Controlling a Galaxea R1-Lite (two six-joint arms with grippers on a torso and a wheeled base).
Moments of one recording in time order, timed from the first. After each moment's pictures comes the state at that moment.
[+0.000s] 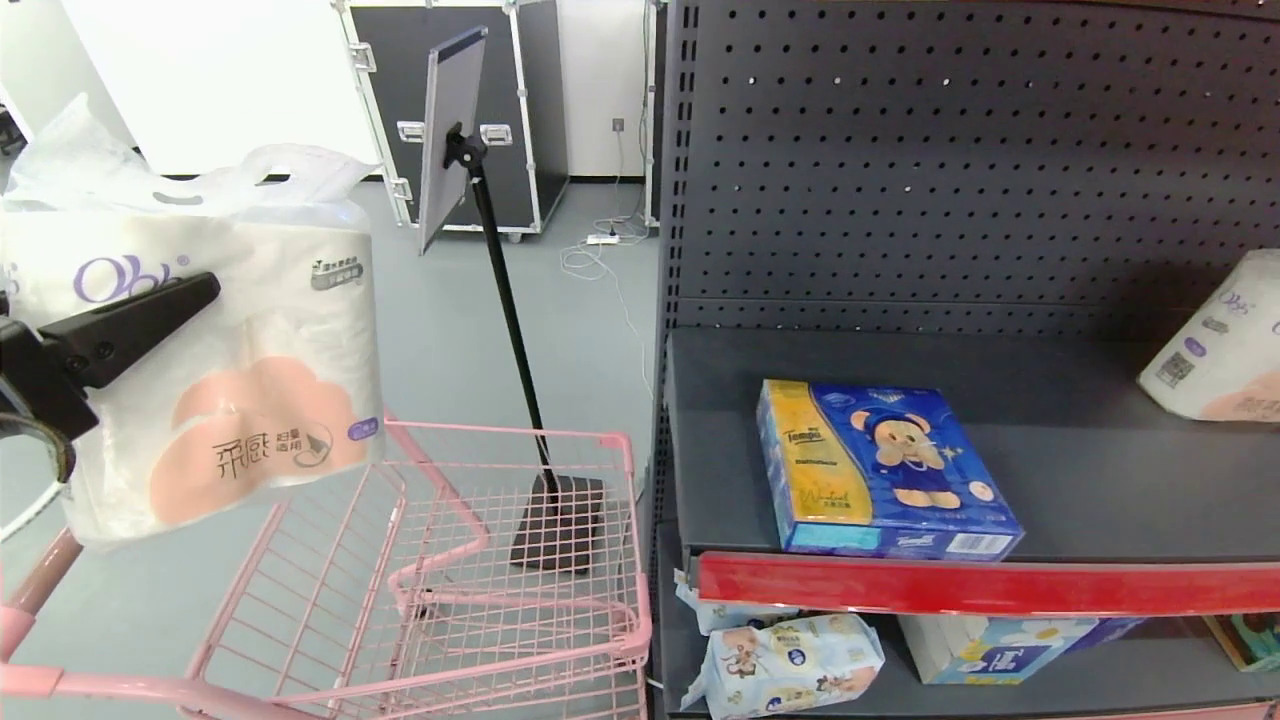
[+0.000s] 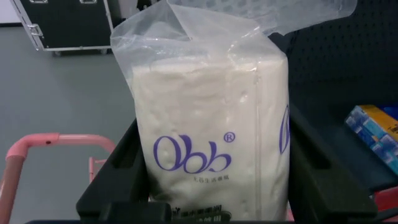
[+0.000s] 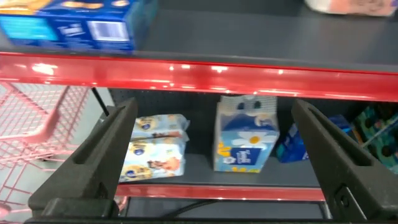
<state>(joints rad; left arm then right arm) -0.04 1.06 -0.62 -0.51 -0.25 -0.02 0.00 0.00 0.00 0.00 -0.02 -0.03</state>
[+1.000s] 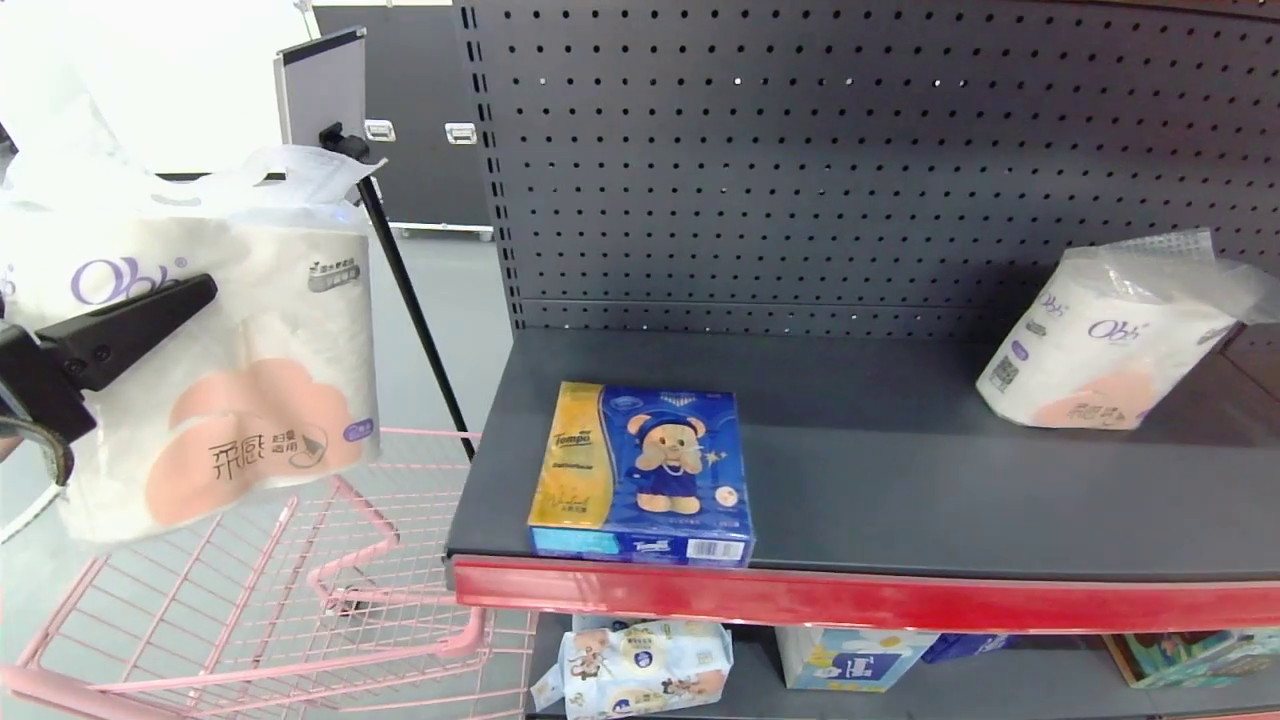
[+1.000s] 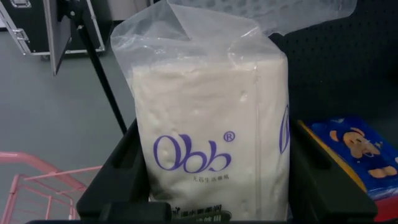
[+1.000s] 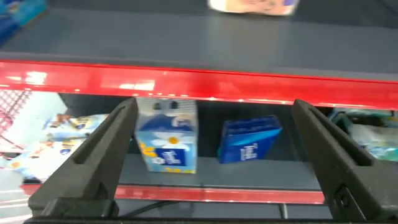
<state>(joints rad) -0.04 1.06 -0.61 -0.51 -0.25 0.00 0.00 0.00 0.00 0.00 -0.02 -0.03</state>
